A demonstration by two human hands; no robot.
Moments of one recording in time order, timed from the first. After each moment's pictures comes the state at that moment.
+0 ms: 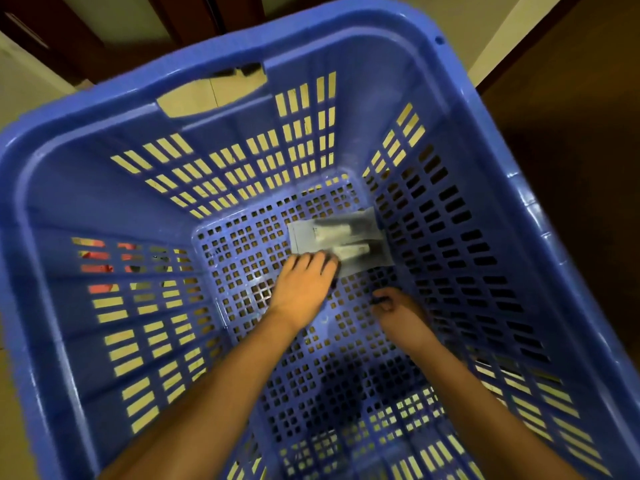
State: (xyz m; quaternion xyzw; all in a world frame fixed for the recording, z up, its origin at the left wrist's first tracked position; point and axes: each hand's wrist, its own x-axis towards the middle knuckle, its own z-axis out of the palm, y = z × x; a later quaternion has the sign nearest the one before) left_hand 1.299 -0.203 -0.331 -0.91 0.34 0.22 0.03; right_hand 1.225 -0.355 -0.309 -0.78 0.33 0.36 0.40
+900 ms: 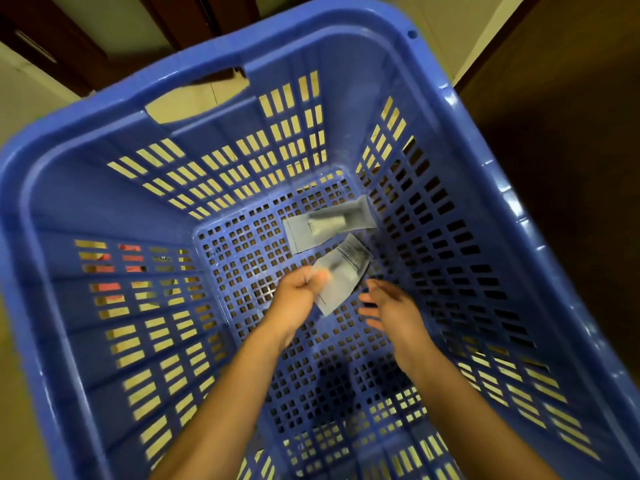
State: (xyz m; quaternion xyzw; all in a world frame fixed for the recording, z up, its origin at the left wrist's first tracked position) left_hand 1.280 -0.211 -0.288 -0.71 -0.18 0.40 -0.55; right_hand 1.222 -0.343 -0.273 -0.56 0.48 0.24 0.63
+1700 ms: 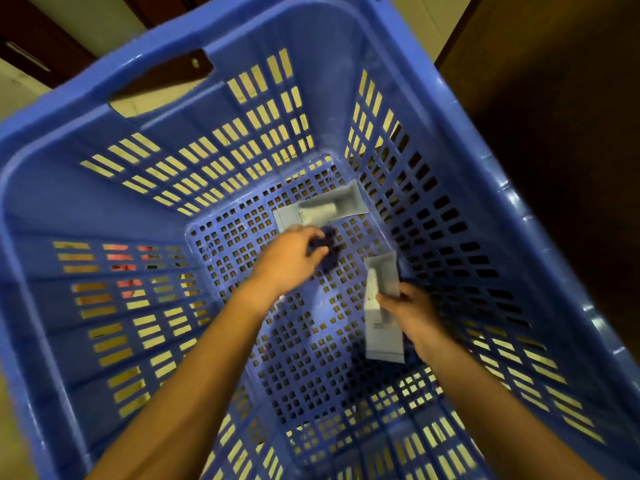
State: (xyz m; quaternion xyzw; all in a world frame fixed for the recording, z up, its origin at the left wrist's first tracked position) left_hand 1.322 -0.223 -0.288 -0.90 0.16 0.36 -0.19; right_hand 1.193 -0.372 -0.318 -0.60 0.48 0.26 0.58
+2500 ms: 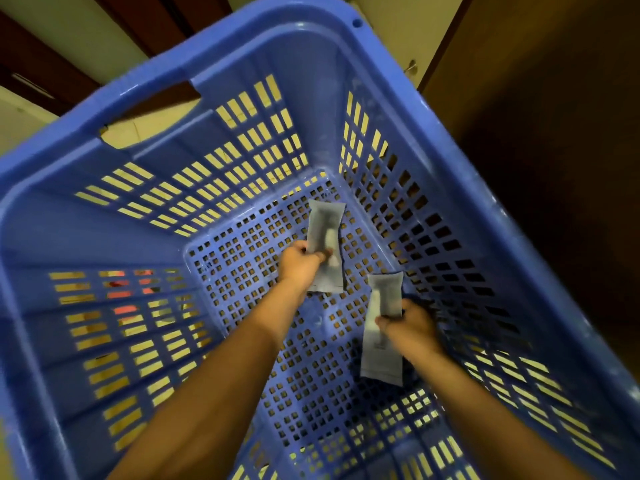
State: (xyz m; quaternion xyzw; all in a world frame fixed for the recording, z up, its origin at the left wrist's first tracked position) left_hand 1.328 -0.253 -0.345 -0.82 -0.19 0.34 -0.42; right_hand 1.194 -0.370 -0.328 -0.66 0.48 0.30 0.49
